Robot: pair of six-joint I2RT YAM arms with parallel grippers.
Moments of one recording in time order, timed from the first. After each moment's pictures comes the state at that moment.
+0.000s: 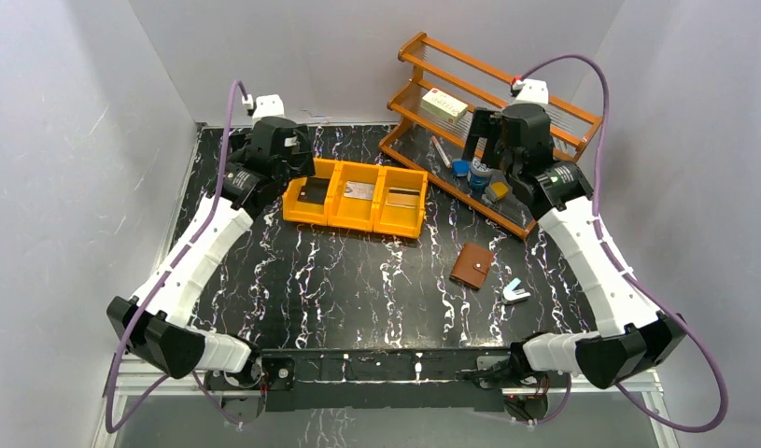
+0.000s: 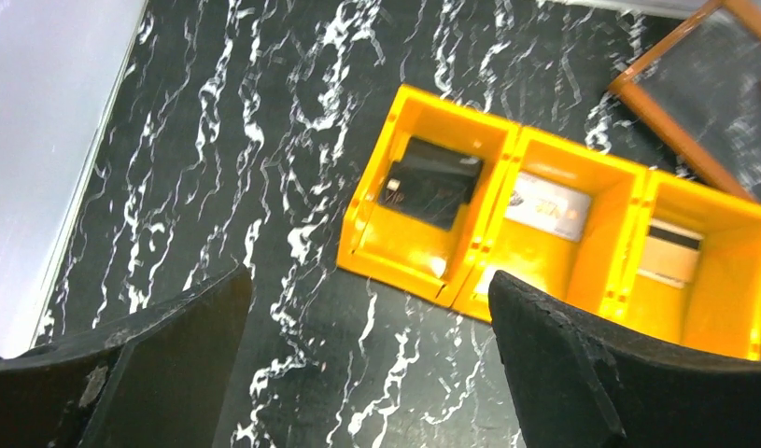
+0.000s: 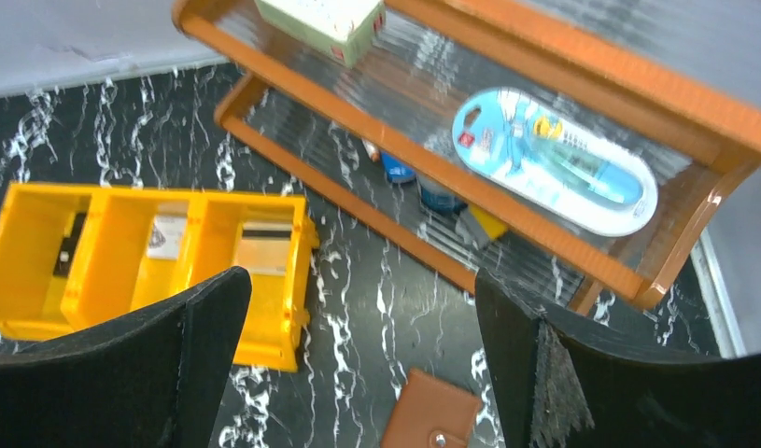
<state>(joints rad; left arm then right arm) -0.48 1.38 1.52 -0.74 -0.60 -0.32 0.42 1.30 1.53 -0.65 0.37 0.31</state>
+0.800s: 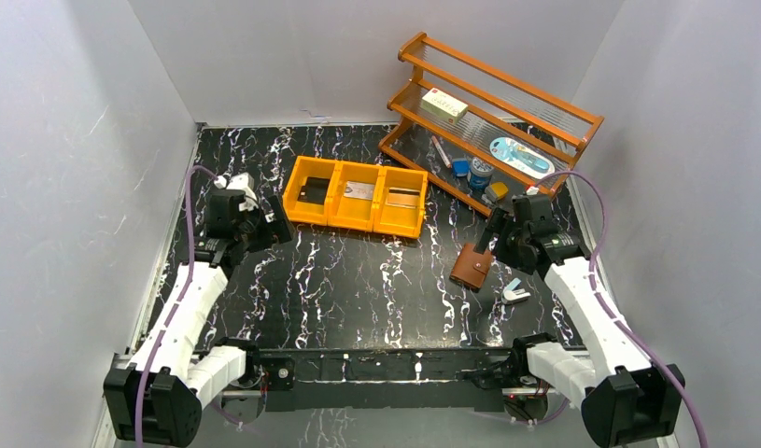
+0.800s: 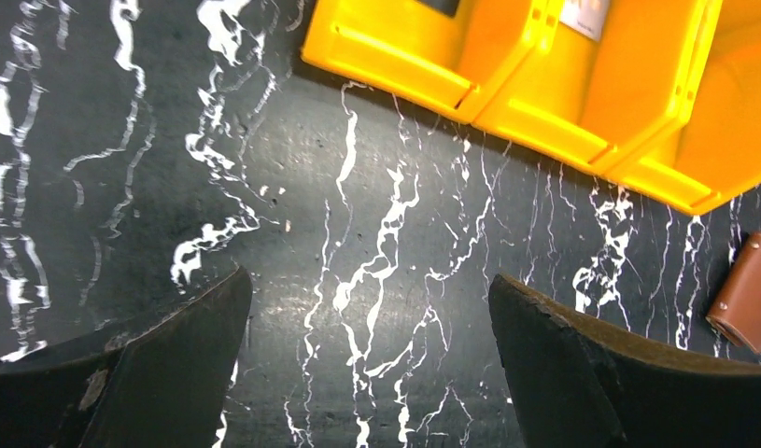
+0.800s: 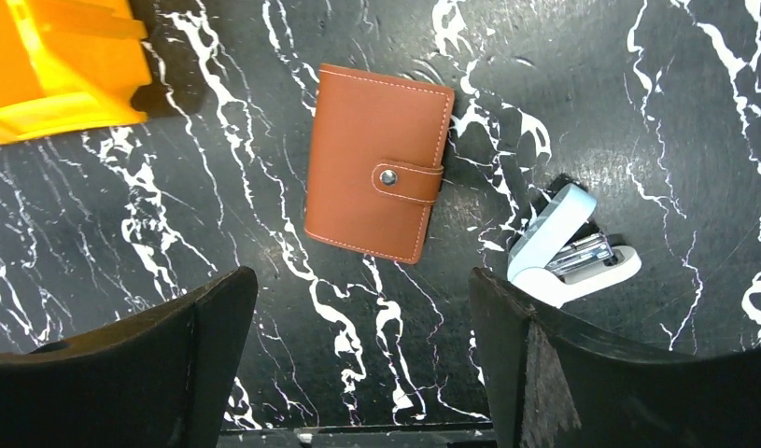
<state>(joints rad) -0.13 0.99 0.83 -0.57 0.03 -0.37 0.22 0.96 0.82 -0.79 0.02 0.57</state>
